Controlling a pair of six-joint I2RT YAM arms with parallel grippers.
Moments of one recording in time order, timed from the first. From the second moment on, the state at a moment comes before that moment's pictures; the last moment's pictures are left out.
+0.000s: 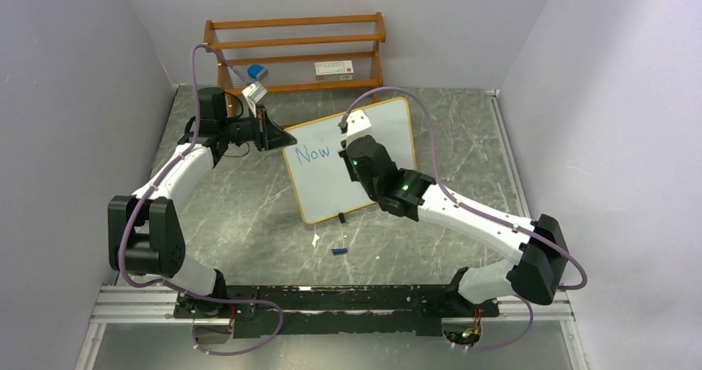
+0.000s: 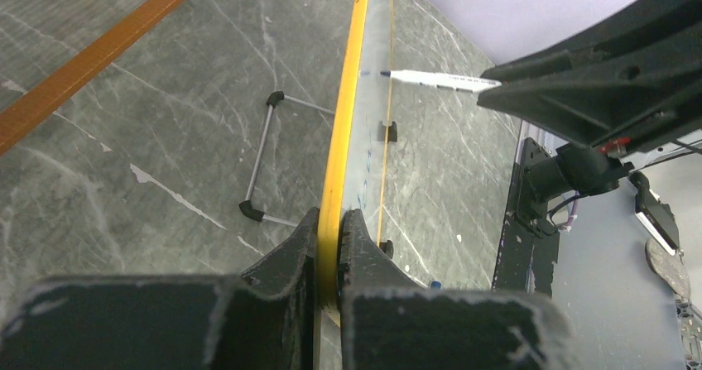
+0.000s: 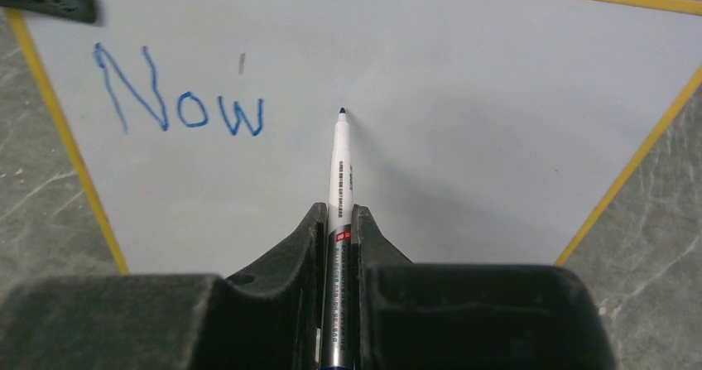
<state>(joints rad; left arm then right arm) -0.10 1.52 1.07 -0.05 1.08 -0.08 0.97 1.36 1.11 -0.21 0.57 0.09</state>
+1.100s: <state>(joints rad) -0.10 1.52 1.07 -0.05 1.08 -0.08 0.93 1.36 1.10 -0.16 0.50 0.10</state>
